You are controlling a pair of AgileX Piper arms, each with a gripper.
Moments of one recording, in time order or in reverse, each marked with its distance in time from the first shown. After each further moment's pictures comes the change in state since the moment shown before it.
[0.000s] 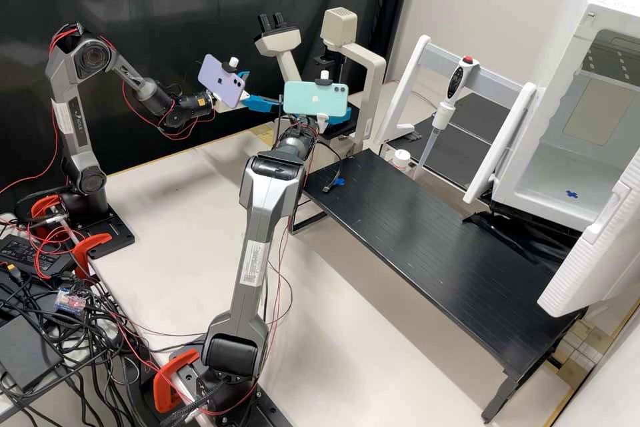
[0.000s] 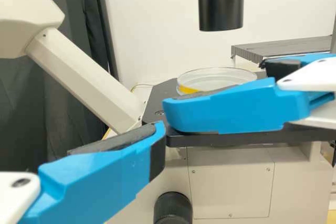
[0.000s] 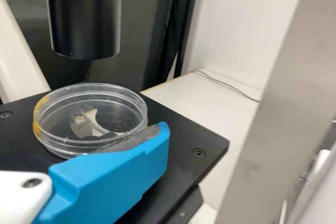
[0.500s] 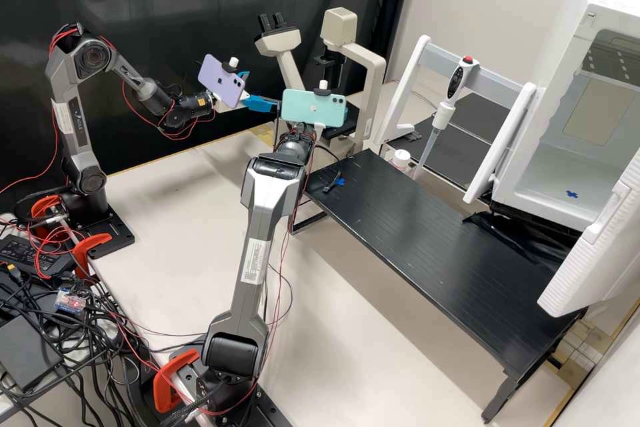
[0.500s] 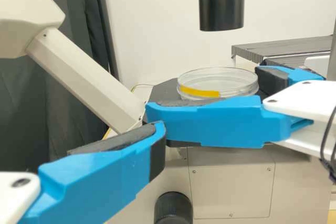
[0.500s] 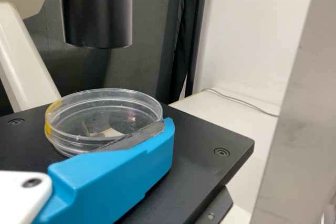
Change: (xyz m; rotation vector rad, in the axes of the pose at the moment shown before) left arm 0.000 0.000 0.000 0.000 0.000 0.000; right arm 0.008 -0.017 0.010 0.045 -0.016 -0.026
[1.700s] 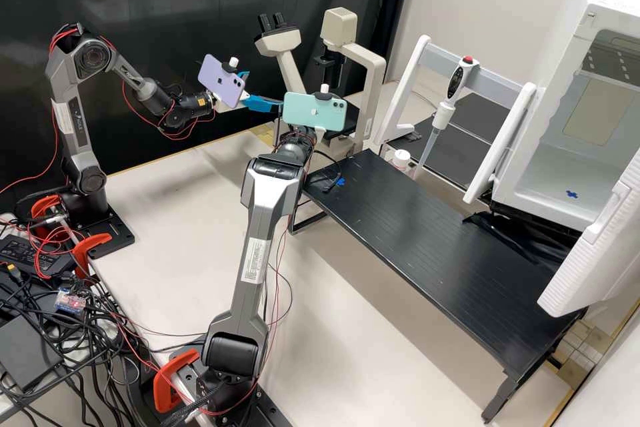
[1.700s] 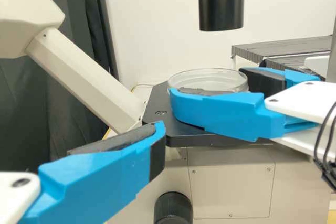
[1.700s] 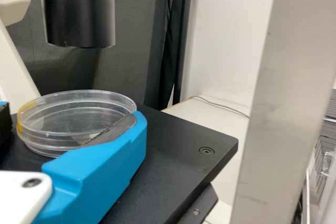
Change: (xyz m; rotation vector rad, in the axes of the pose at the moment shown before) left arm 0.000 0.000 0.000 0.000 0.000 0.000; right arm 0.003 -0.004 0.005 0.010 -0.022 0.022
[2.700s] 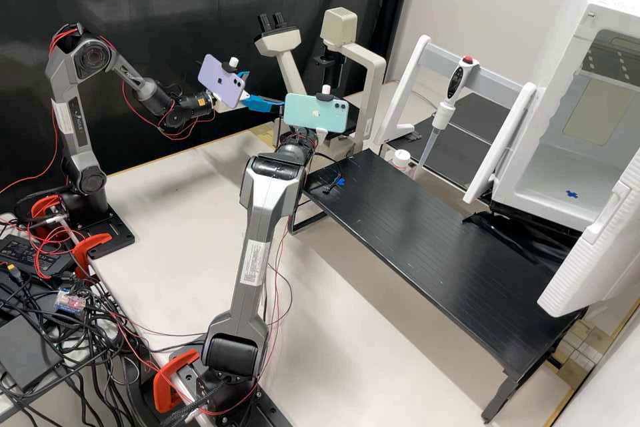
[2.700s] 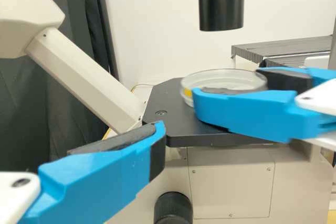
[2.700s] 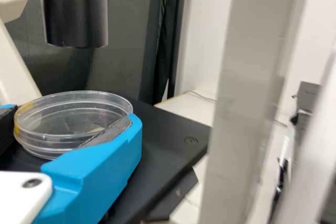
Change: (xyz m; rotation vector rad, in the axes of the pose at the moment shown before) left arm 0.000 0.000 0.000 0.000 0.000 0.000; right arm -0.031 0.009 0.002 -0.013 -0.021 0.010
